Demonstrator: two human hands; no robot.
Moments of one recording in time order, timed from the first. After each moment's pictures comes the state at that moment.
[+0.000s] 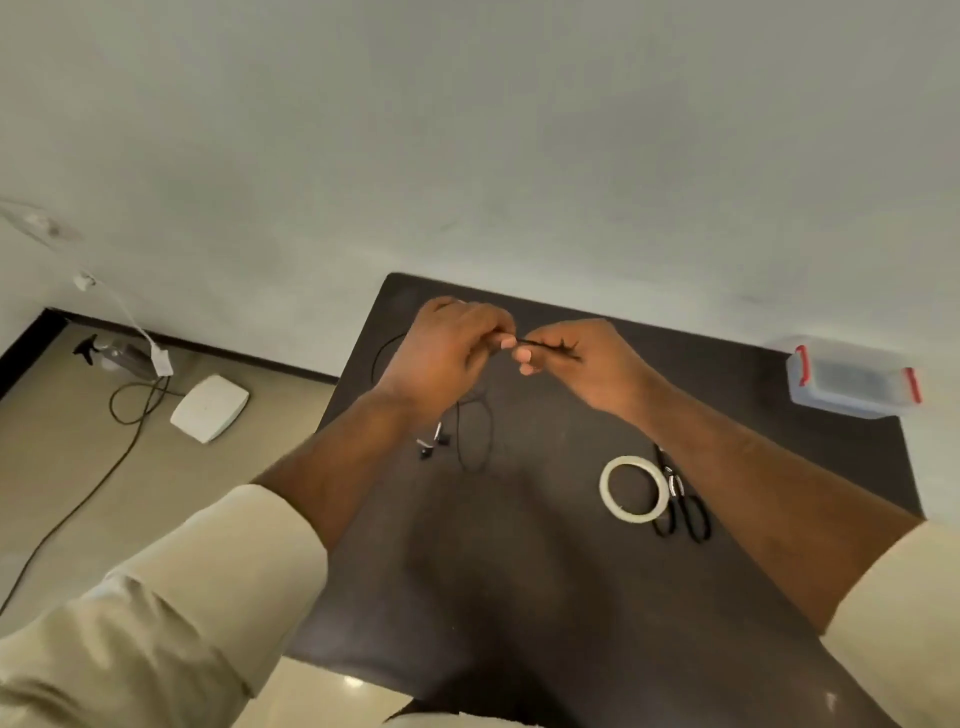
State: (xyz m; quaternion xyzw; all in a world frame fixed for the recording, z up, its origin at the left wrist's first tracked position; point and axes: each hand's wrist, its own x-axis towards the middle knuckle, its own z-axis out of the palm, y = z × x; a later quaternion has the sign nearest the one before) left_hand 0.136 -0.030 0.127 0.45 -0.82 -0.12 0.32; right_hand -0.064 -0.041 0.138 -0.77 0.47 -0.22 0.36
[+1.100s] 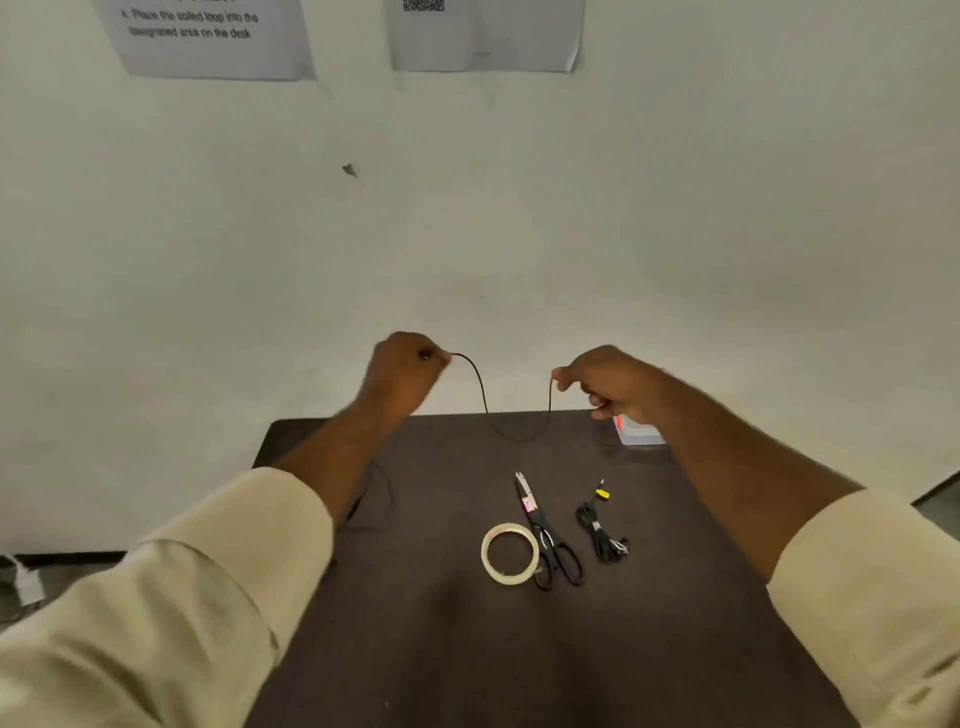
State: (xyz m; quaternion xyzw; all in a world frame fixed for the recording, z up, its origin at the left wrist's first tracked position) left_hand -0.016 -0.061 0.213 0.56 -0.73 -0.22 0.32; right_hand -0.277 -0.009 0.225 -0.47 0.73 -0.27 0.43
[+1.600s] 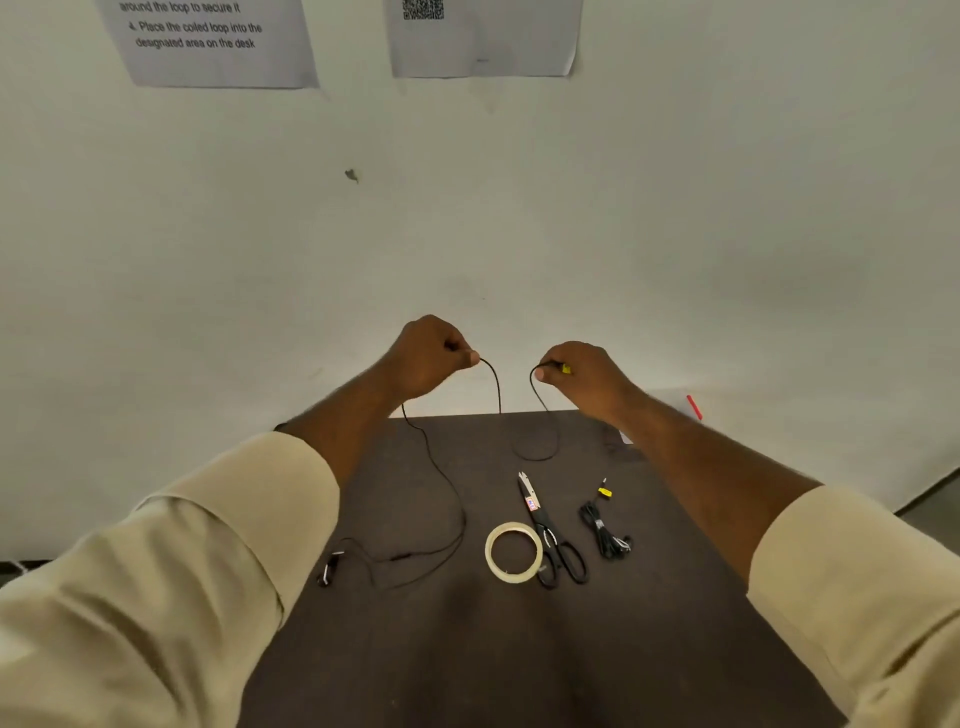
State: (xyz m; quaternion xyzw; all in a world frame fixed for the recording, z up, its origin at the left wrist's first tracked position) left_hand -0.030 -0.066 0.239 0.50 -0.79 -0.27 0.23; right_hand -0.254 -0.006 0.213 -0.68 0.65 -0.28 0.20
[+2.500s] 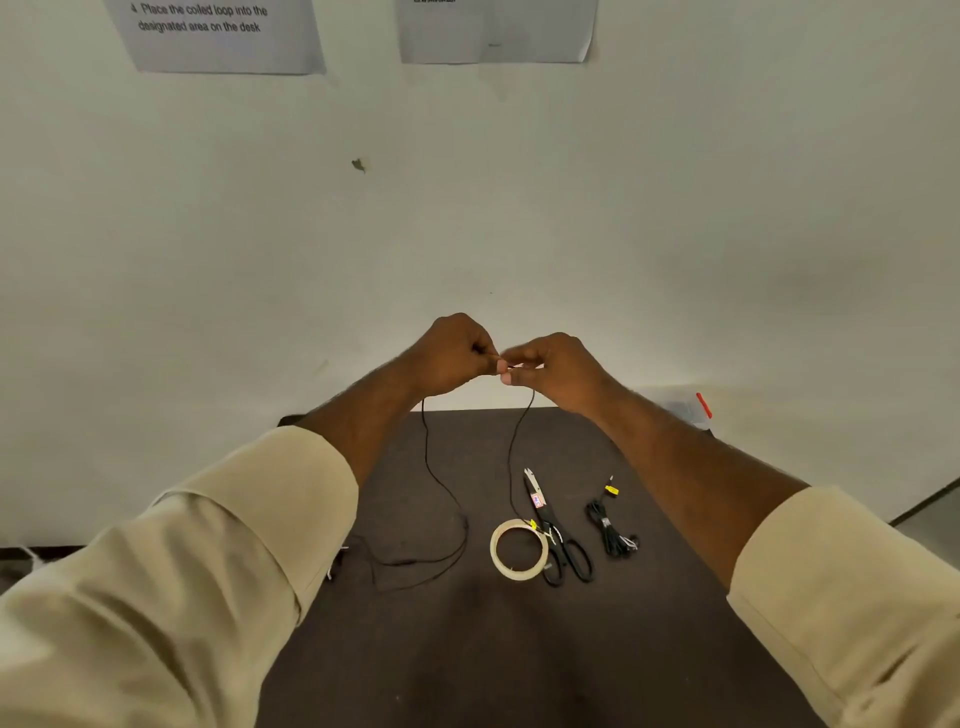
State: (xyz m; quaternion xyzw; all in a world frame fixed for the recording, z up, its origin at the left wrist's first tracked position) left_hand -0.043 -0.071 0.236 0.45 -0.83 -0.27 0.19; right_hand -0.222 -0.019 0.214 -0.69 0.60 -0.31 0.28
